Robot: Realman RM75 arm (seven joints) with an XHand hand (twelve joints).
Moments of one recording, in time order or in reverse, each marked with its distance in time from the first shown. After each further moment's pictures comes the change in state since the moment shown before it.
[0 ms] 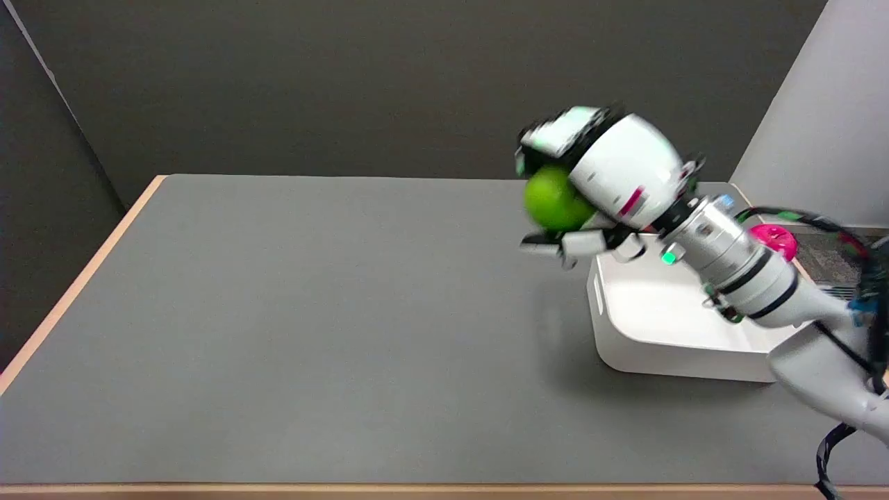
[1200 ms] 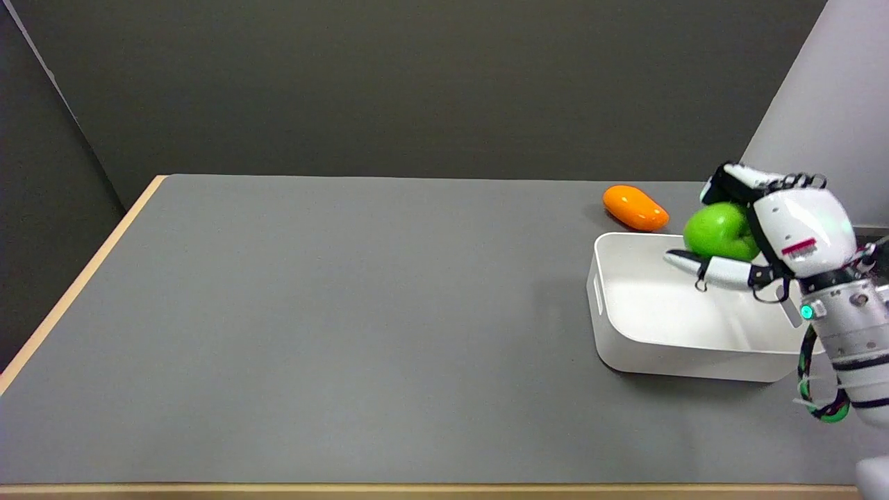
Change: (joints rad) arm -0.340 -0.260 0.342 -0.161 0.437 0.106 -0.222
